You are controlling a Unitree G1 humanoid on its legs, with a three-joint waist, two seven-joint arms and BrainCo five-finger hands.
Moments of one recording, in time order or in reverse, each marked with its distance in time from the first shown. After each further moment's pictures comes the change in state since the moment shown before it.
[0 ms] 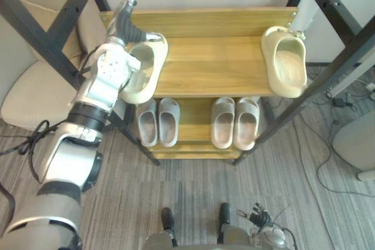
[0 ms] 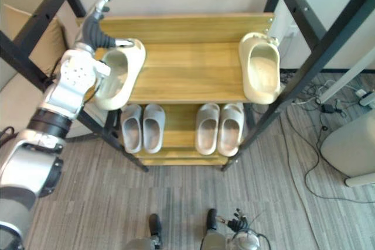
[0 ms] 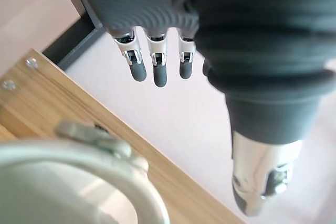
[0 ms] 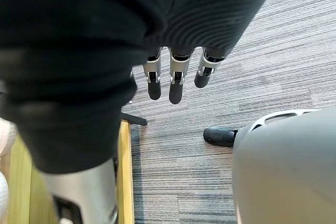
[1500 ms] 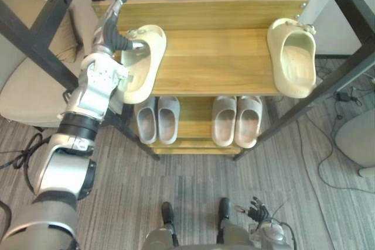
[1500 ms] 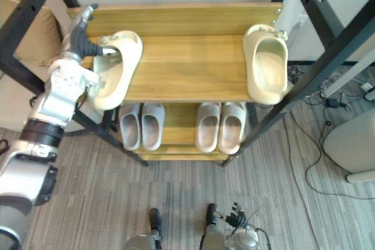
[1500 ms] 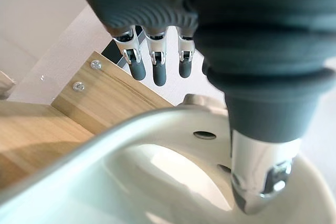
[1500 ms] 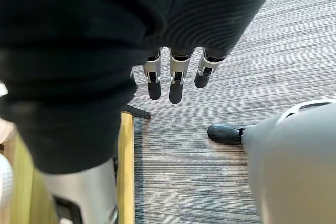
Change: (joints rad) left arm 0.100 0.030 0.075 -0.062 0.124 0.039 -0.001; right arm -0.006 -0.010 0.036 -0.086 0.000 -0.006 0.005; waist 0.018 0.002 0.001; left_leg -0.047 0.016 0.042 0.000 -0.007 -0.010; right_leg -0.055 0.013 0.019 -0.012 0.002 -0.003
